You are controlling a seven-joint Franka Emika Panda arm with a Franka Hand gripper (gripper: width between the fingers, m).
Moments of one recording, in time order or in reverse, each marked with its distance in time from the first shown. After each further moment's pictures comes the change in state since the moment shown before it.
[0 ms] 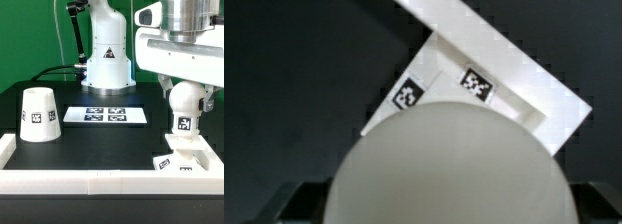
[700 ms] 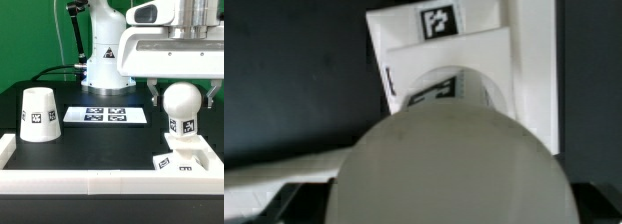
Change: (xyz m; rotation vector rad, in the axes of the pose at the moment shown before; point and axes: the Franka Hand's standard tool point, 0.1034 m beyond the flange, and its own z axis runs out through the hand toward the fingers) arm 0.020 -0.005 -0.004 -0.007 0.124 -0.703
